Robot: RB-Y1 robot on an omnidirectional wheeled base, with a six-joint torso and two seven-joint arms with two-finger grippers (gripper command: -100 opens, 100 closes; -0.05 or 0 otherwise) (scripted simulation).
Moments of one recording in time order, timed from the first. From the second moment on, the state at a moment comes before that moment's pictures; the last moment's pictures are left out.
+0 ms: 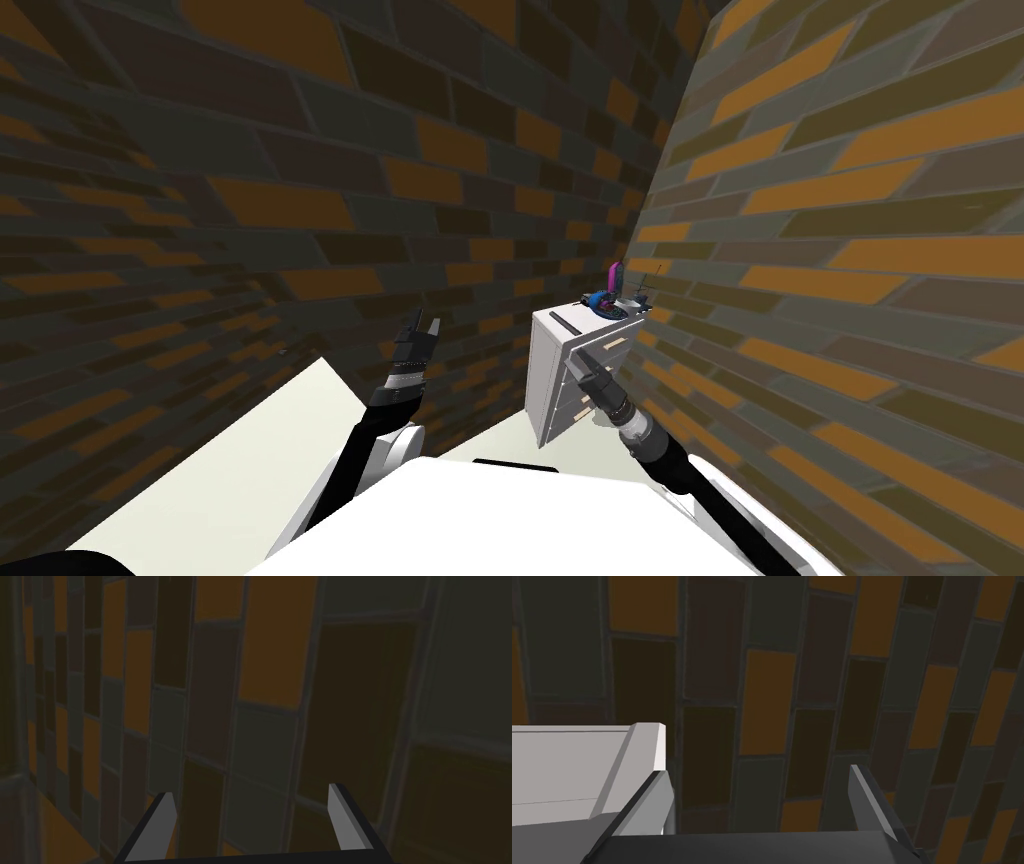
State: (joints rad) left arm 0.55 0.03 0.00 -2.36 0.03 -0.39 0.04; right arm 0.48 -0.78 0.27 -2.09 -0.10 -0.59 -0.26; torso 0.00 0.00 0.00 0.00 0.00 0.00
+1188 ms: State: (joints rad) left arm 0.55 0.03 0.00 -2.36 0.03 -0.39 0.04; right arm 0.48 -1.17 0.37 -2.04 -0.13 -0.64 -0.32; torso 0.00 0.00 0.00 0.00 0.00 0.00
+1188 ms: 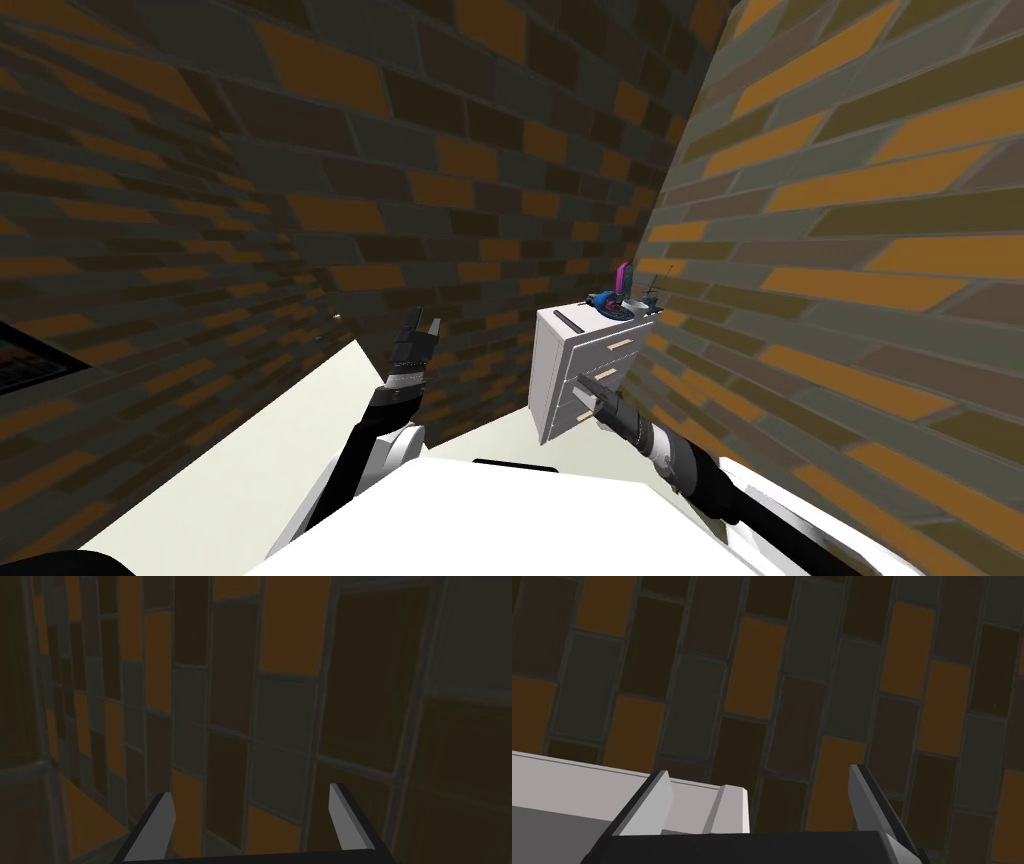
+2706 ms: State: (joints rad) left arm 0.55 0.03 0.00 -2.36 0.03 -0.39 0.04; right arm 0.48 -1.66 0.51 -1.97 -0.16 -0.70 -0.39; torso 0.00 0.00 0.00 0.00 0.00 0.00
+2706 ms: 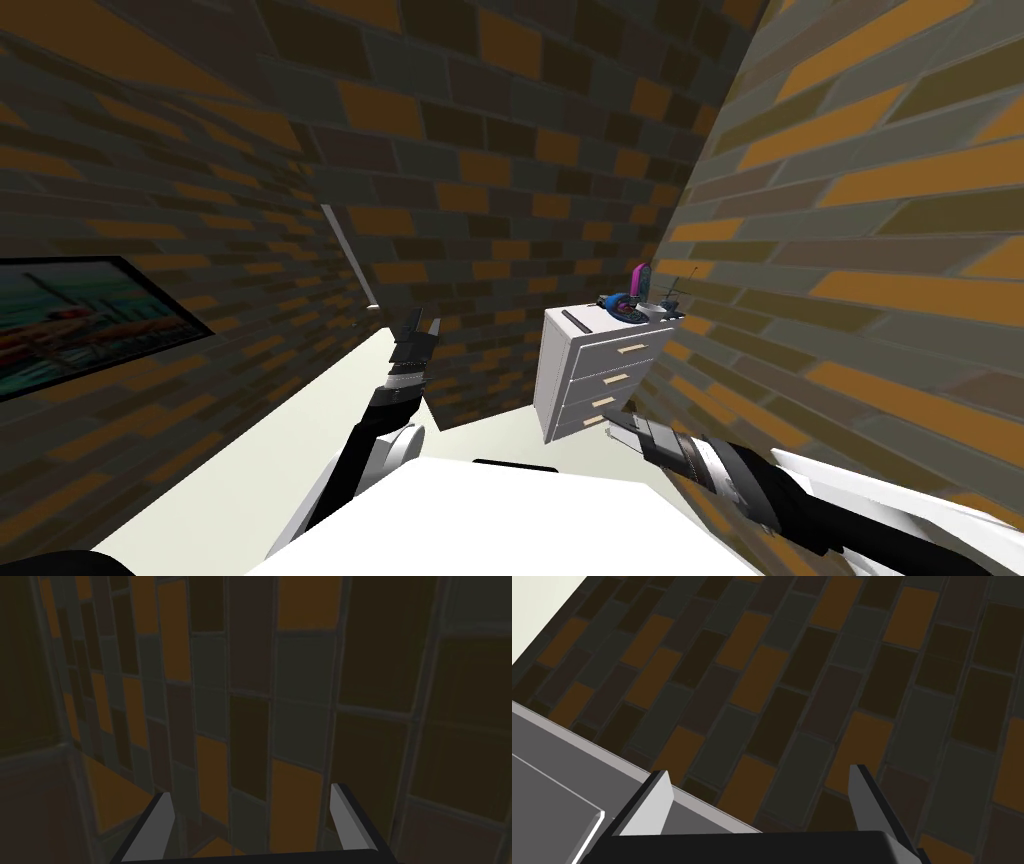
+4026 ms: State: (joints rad) left arm 0.55 0.03 0.00 -2.36 0.03 -0.39 0.04; right arm 0.48 -2.13 0.64 -1.91 -0.22 -0.76 -0.46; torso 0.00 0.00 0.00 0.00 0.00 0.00
